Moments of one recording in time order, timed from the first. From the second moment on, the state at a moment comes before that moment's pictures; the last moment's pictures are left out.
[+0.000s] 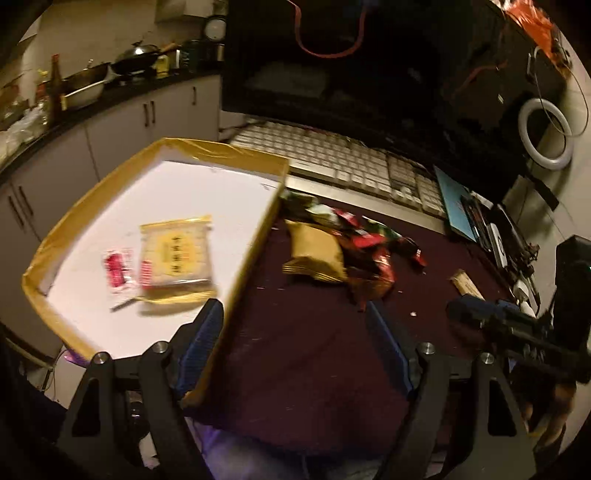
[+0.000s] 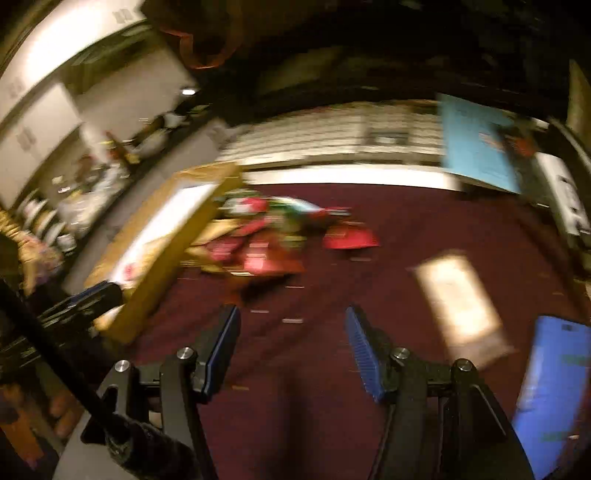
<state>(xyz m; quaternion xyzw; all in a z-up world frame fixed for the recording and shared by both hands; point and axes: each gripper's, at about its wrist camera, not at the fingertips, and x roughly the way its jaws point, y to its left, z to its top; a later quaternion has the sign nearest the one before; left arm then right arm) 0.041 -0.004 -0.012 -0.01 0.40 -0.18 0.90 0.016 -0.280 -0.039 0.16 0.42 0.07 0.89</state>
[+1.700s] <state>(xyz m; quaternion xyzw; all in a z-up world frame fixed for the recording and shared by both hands) 0.065 -0.152 -0.038 0.24 0.38 -0.30 0.84 0.016 -0.306 -0.068 0.20 0.38 -0.03 0.90</state>
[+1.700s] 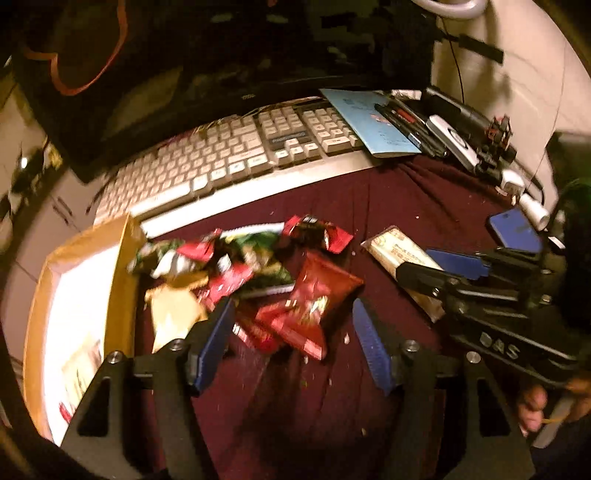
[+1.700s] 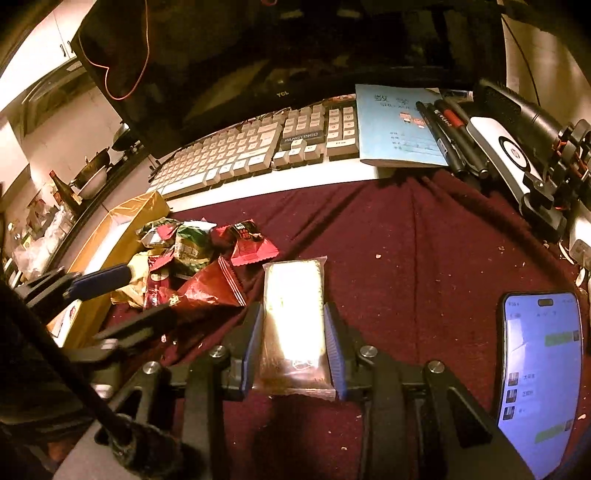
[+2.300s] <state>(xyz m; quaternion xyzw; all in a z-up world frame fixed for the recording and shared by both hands) 0.063 -0.126 -0.053 0.09 0.44 -0.35 0.82 0.011 -0.309 -0.065 0.20 0.37 -0.03 0.91</state>
